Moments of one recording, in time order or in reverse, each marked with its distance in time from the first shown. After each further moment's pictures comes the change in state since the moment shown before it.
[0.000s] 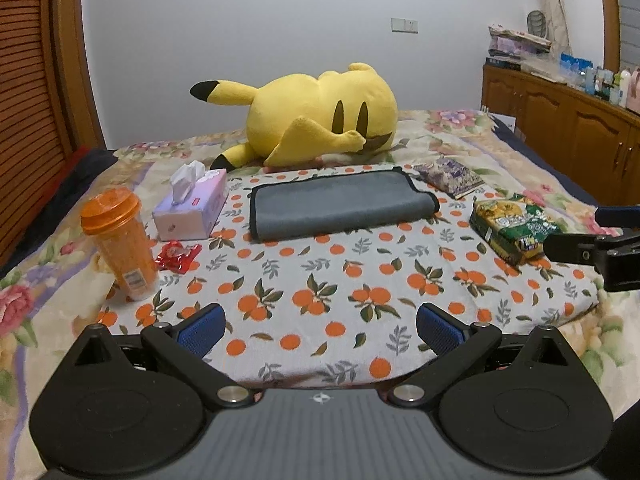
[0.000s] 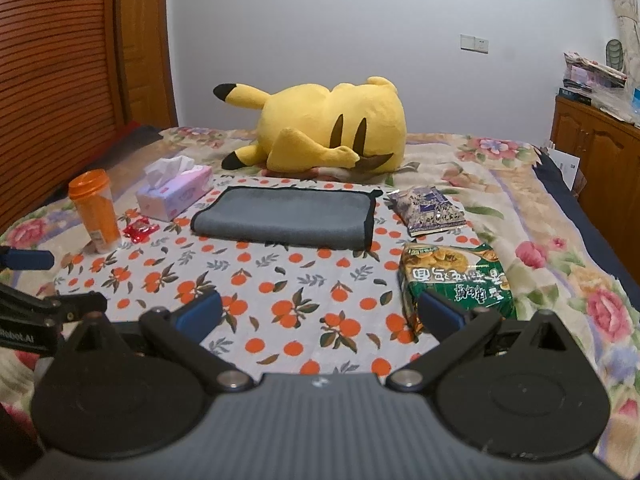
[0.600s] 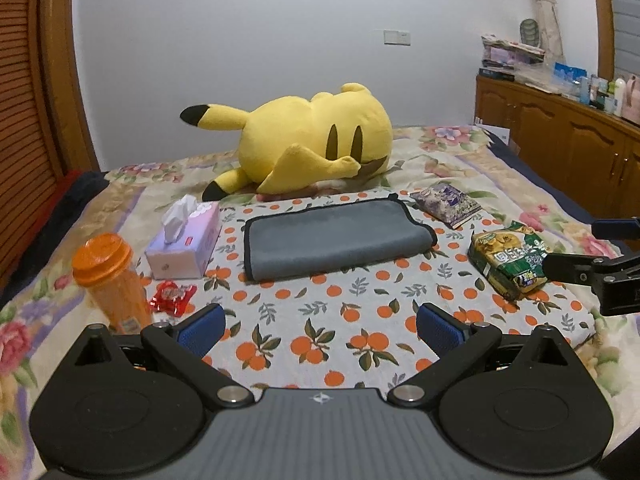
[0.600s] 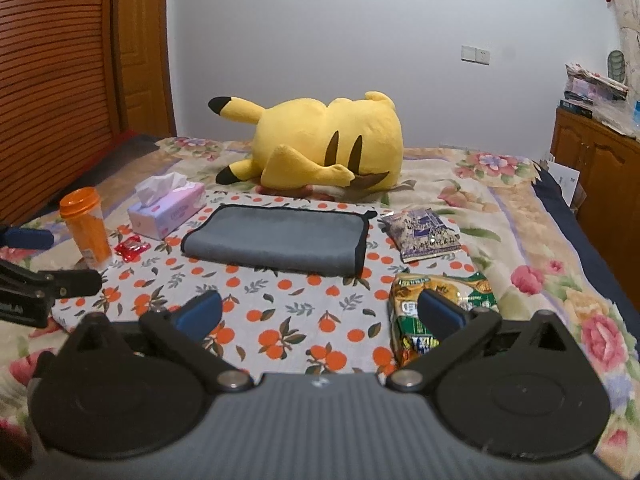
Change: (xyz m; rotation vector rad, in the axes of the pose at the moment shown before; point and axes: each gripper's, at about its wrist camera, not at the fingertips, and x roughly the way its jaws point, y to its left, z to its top) left arm 0.008 0.002 0.041 0.014 -0.033 -0.019; right arm 0.009 -0.013 0.024 -0.011 -0.023 -0.005
